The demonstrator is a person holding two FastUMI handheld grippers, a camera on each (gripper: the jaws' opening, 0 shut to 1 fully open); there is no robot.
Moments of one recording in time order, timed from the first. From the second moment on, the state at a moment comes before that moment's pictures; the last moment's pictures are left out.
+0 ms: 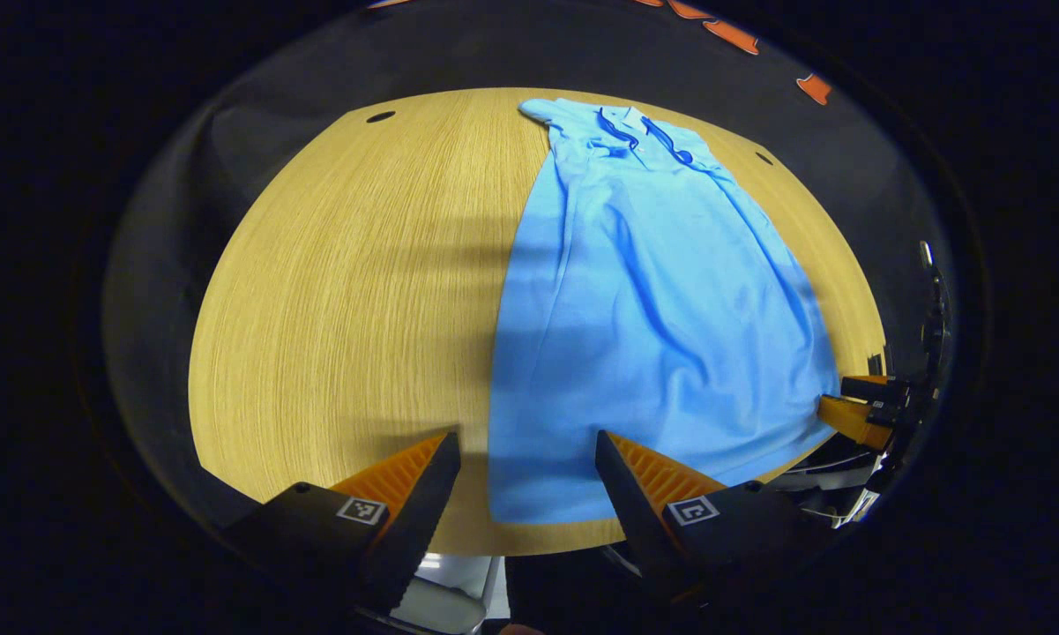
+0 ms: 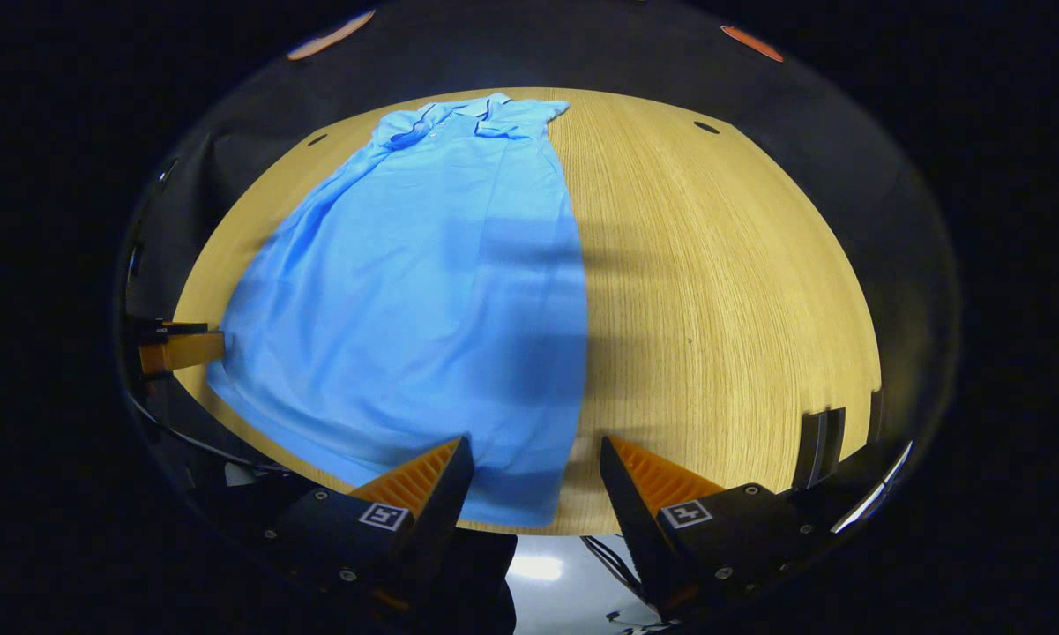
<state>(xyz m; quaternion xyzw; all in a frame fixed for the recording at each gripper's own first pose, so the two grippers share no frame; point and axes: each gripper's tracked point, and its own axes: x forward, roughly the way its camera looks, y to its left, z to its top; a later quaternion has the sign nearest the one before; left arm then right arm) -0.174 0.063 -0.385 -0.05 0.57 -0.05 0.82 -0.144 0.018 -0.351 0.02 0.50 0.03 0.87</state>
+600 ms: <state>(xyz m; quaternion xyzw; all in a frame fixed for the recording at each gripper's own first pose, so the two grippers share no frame) -0.176 0.035 -0.390 -0.03 0.57 -0.06 0.82 -0.133 0.034 -0.347 0.06 0.51 0.04 0.86</state>
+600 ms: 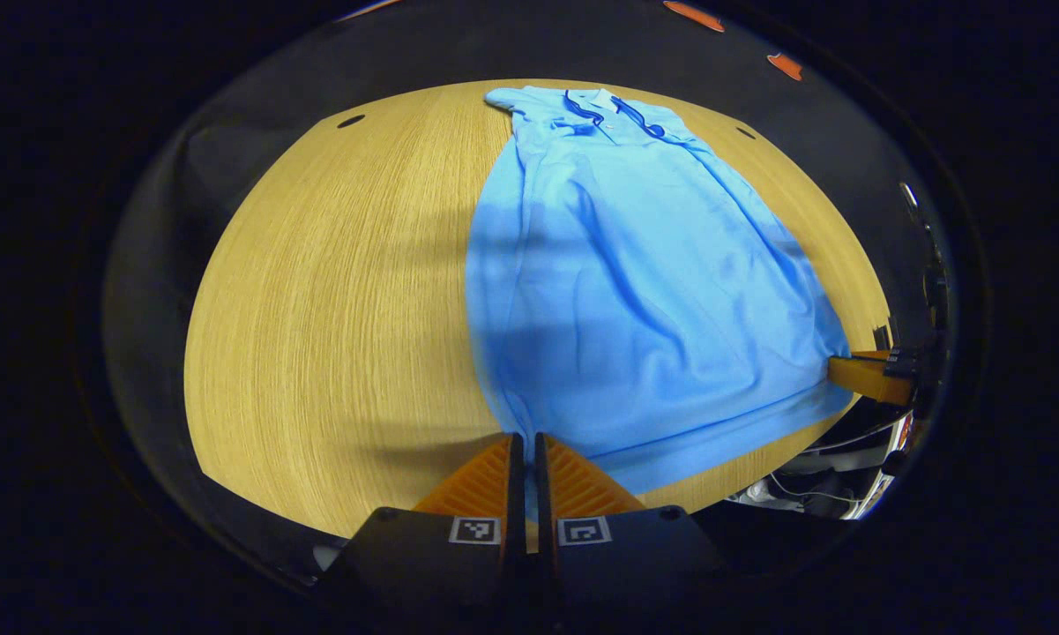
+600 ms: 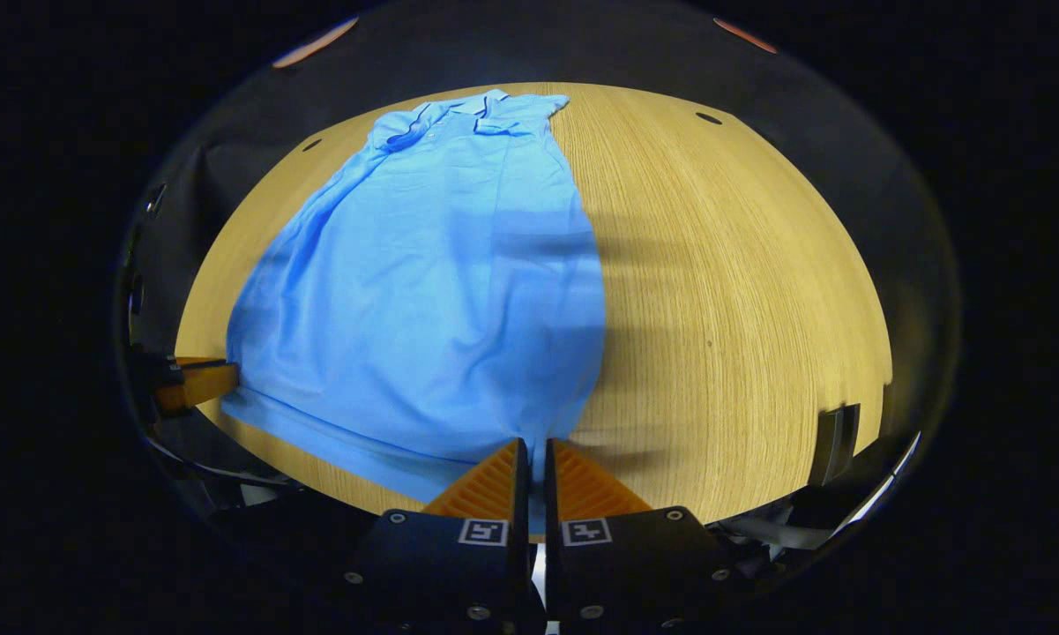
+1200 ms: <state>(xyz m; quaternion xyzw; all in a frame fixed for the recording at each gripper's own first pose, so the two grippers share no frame) -0.103 0.027 -0.287 -0.05 0.44 -0.06 0.89 -0.085 0.041 -0.258 0.17 0.41 0.09 0.89</state>
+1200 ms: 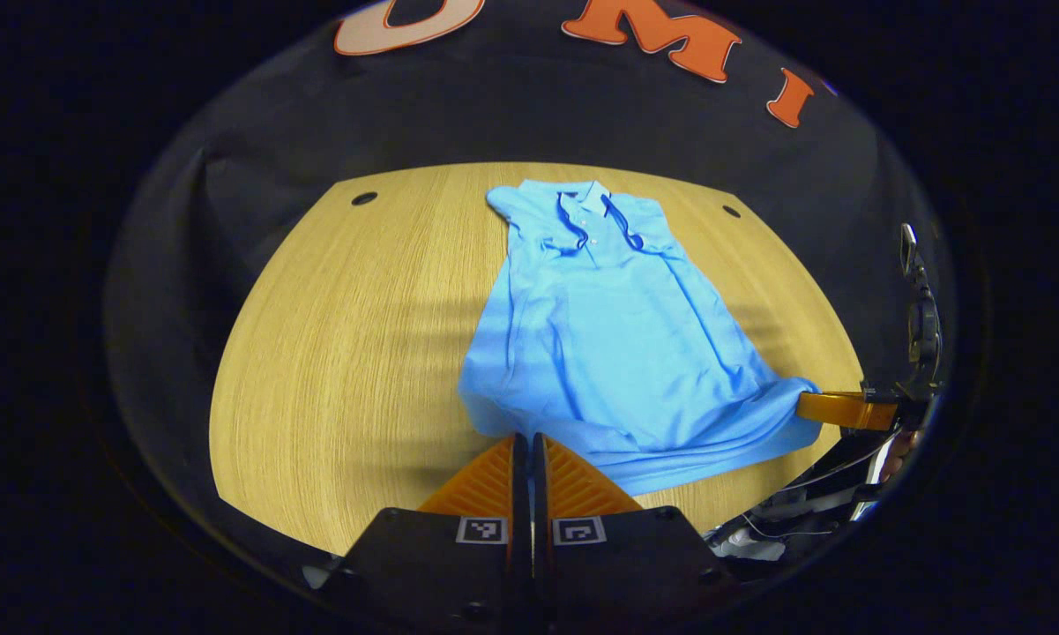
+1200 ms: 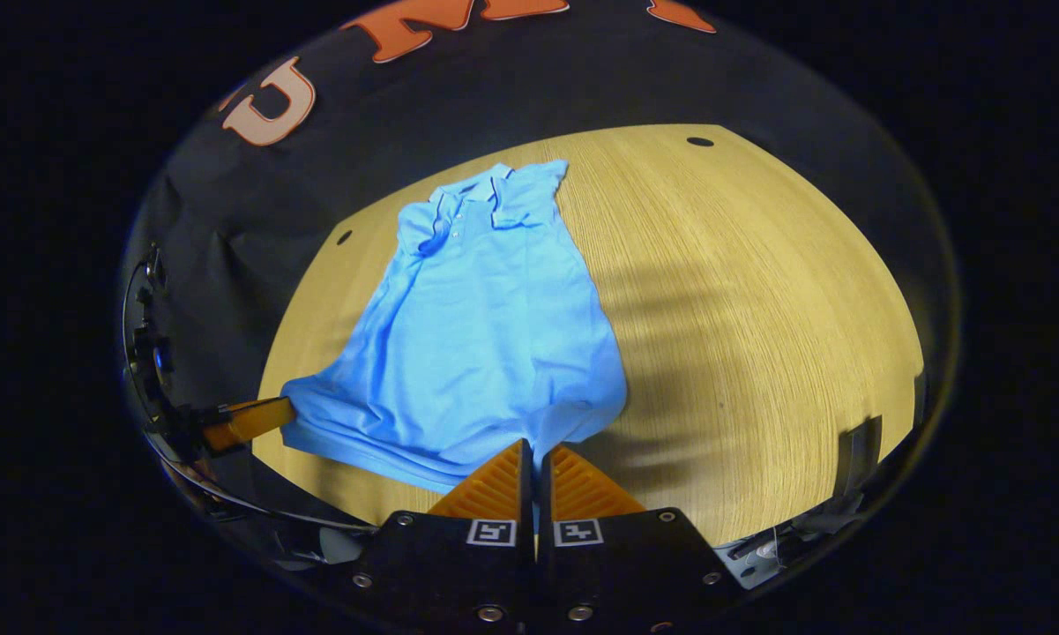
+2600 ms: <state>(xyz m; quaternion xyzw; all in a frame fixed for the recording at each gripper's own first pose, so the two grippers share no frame) 0.262 0.065 -0.246 -0.05 0.32 -0.08 0.94 0.252 0.015 -0.157 0.19 0.34 0.04 0.92</state>
